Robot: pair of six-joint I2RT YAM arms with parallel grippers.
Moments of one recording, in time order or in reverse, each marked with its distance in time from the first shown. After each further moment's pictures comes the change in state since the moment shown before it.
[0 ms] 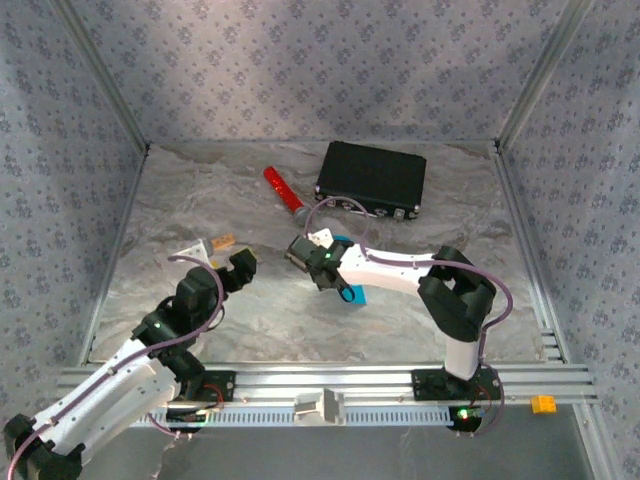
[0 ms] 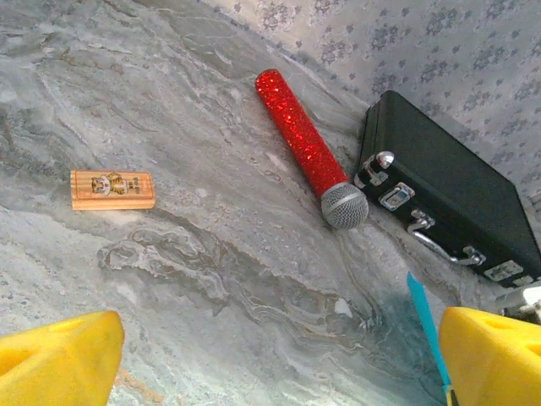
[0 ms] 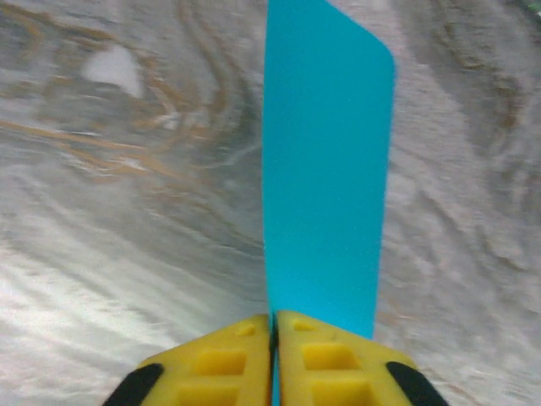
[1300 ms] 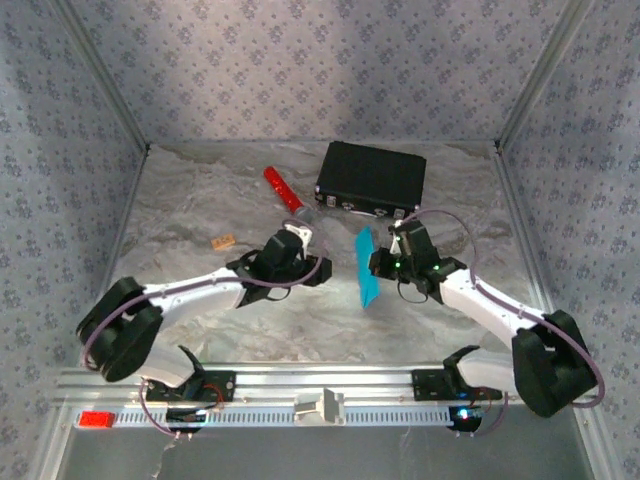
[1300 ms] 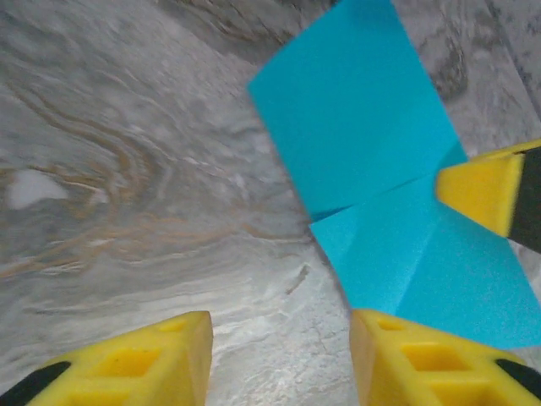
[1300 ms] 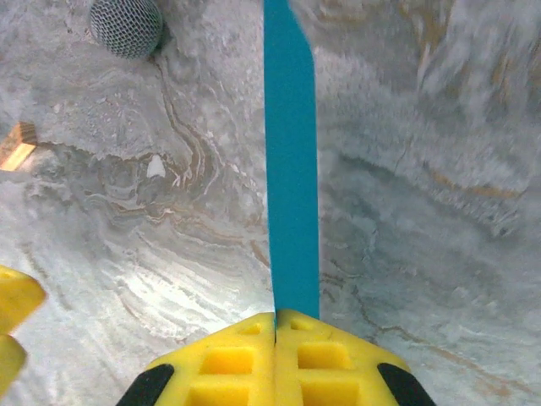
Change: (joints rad) left arm -0.133 0.845 0.301 0.349 0.540 0.168; right arm -0.482 -0.631 -0.615 0.475 -0.606 0.080
